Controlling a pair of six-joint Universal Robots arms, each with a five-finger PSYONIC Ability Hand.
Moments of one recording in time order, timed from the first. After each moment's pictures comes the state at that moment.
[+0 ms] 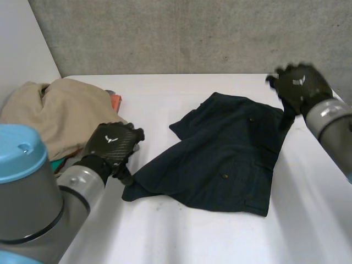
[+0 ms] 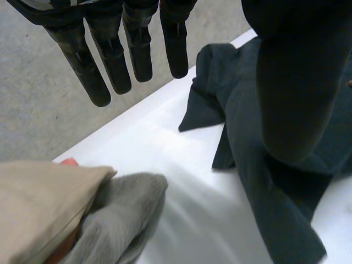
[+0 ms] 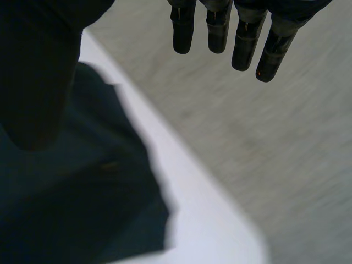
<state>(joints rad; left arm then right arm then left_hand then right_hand) 4.16 -1.74 -1.79 3.27 -1.62 3.39 1.83 -1.29 1.45 -0.03 1.45 2.61 0.40 0.39 0.39 0.39 0.21 0.19 0.21 0.21 0.23 0.06</state>
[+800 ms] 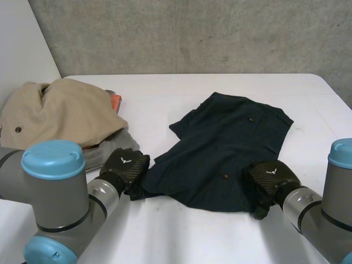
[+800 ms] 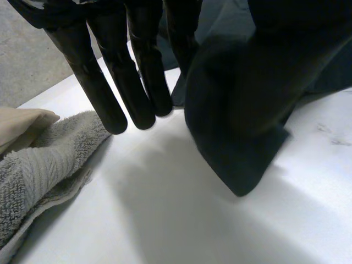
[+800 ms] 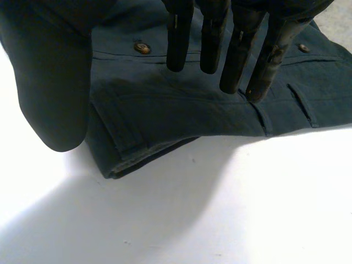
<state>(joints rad) 4.17 -1.99 -1.75 3.34 -1.56 3.40 1.91 -1.28 1.89 -0.05 1.45 2.80 0.99 1.02 1.01 1.01 0.83 0.37 0.41 0.43 0.43 0.25</state>
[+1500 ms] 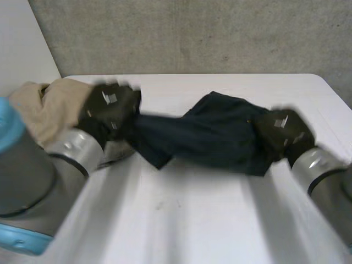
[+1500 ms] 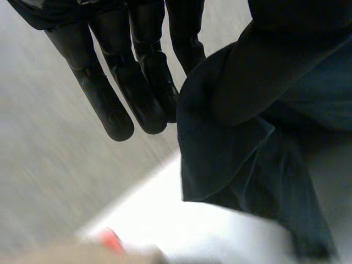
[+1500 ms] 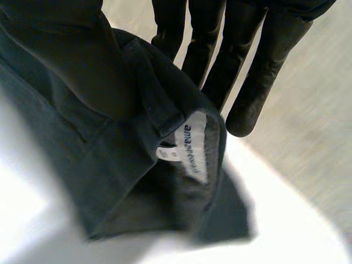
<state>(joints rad) 4.17 -1.69 -1.65 3.36 -1.57 3.44 1.94 -1.48 1.78 -0.13 1.46 2.72 1.09 1.19 1.19 1.20 0.98 0.98 1.17 1.17 1.18 0.98</state>
